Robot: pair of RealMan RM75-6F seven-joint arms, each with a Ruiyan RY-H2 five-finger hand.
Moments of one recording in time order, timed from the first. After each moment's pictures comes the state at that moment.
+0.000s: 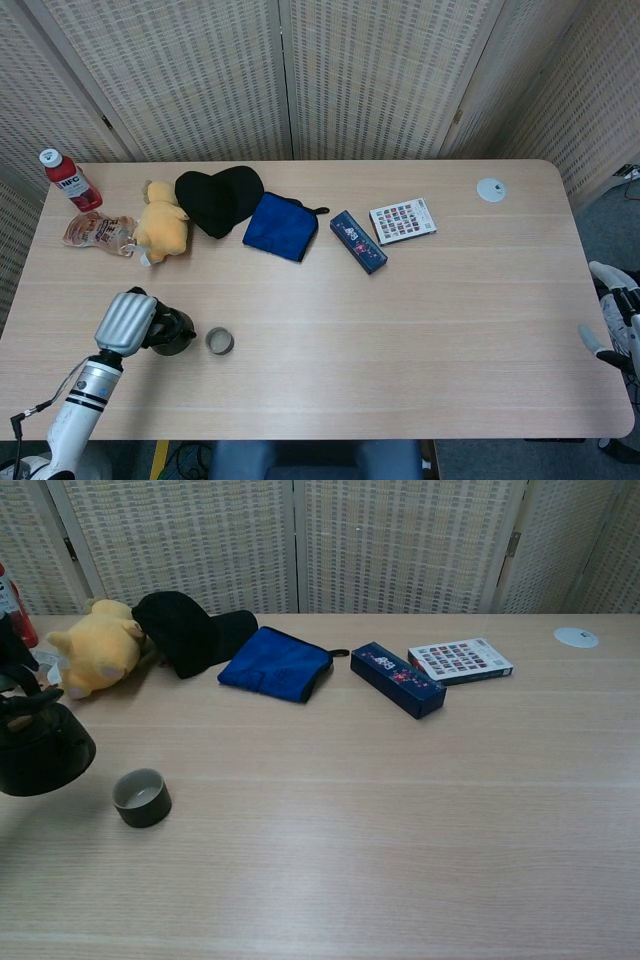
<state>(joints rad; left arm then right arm) -0.43 -1.27 -0.09 -1.68 1.33 1.19 0.26 0.04 -0.92 0.10 -1.67 -1.55 1.59 0.10</state>
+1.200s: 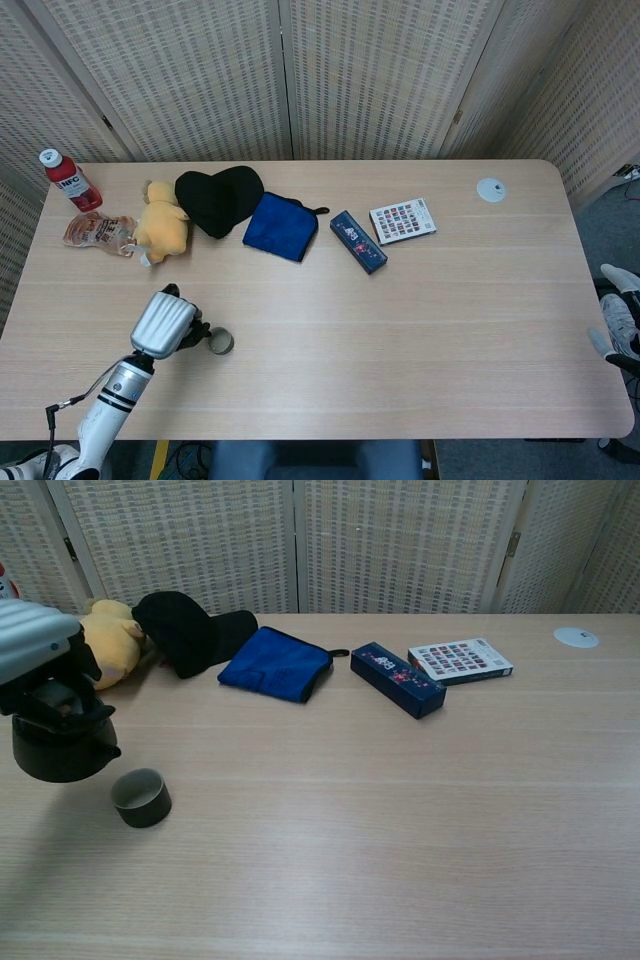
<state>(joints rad) -0.49 -1.38 -0.07 -1.62 1.46 1.22 0.48 0.02 -0.93 0.10 -1.64 -1.54 1.61 0.13</state>
